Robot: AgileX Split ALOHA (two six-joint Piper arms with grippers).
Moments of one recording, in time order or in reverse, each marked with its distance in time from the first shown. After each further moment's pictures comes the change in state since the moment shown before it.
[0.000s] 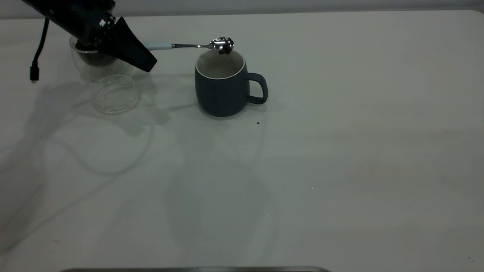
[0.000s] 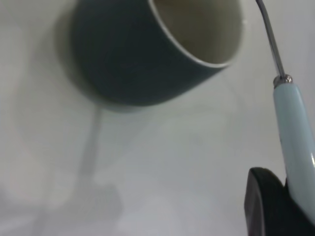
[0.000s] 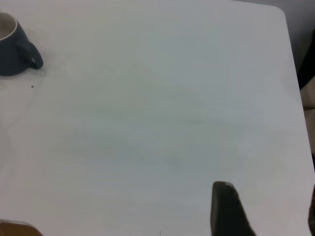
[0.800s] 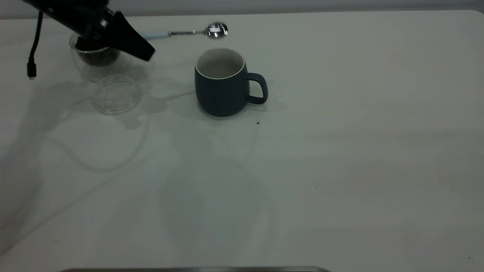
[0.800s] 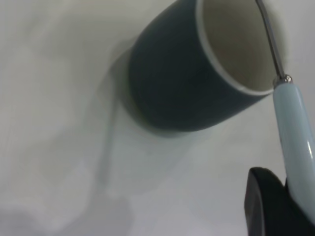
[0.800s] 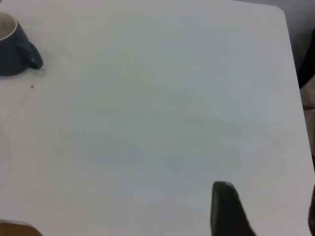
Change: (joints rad) left arm 0.035 -0.015 0.001 -0.071 -0.041 0.070; right arm 0.000 0.000 0.000 0.000 0.000 0.000
